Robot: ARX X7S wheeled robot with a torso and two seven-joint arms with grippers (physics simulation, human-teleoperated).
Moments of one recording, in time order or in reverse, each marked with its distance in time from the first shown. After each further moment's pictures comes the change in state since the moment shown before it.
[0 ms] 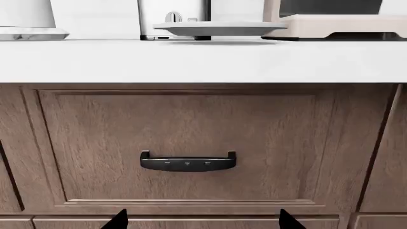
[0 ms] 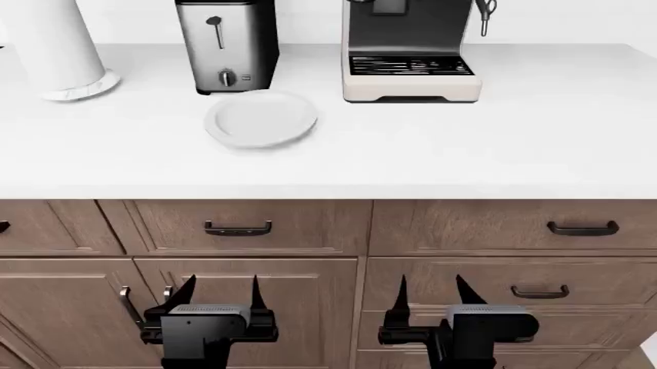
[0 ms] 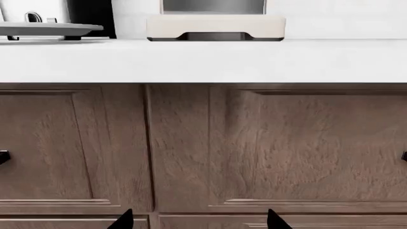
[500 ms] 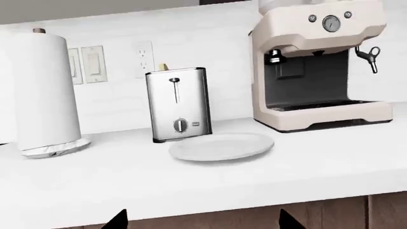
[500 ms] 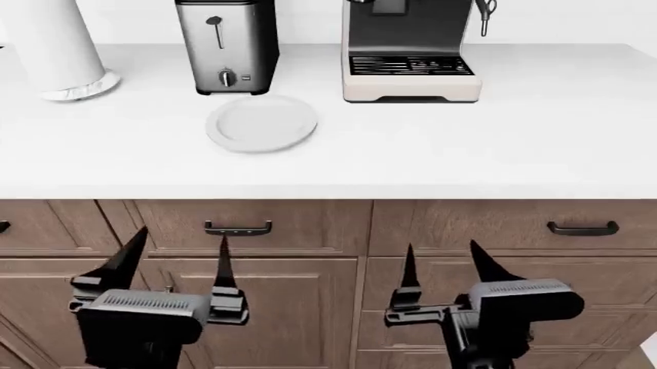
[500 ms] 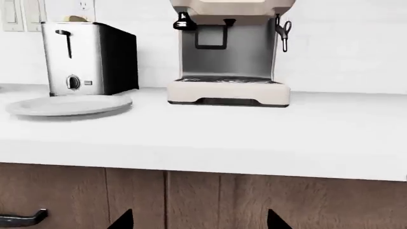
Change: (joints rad) left arm 0.080 -0.142 -0.003 0.549 -0.043 -0.215 -0.008; right arm -0.033 0.087 -0.048 -0.440 0.068 0.274 0.018
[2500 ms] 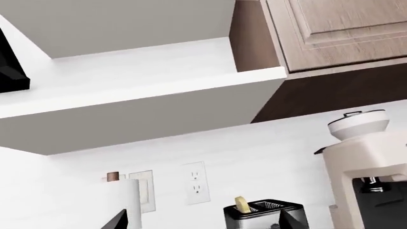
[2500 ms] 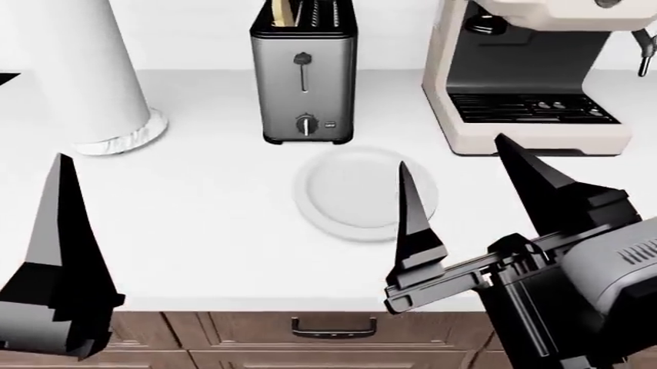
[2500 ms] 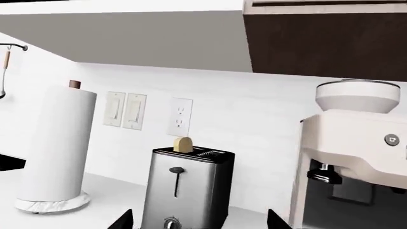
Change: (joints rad) left arm 0.477 -1.256 -0.229 0.479 -0.524 0.506 -0.993; right arm 0.589 0.798 -0.481 -0.585 0.831 0.138 0.793
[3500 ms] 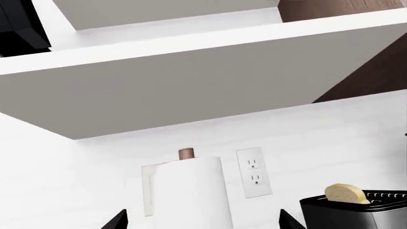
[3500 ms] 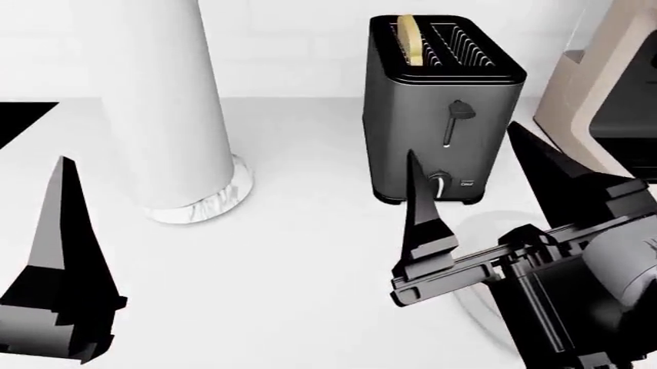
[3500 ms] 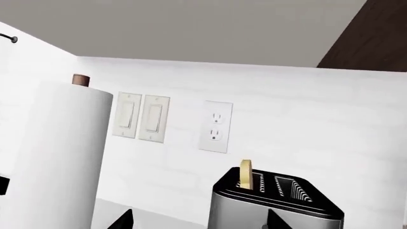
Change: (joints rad) left arm -0.018 -0.005 0.035 -0.001 0.020 0.006 -0.012; right arm 0.095 0.054 -0.050 -0.010 0.071 -0.028 0.068
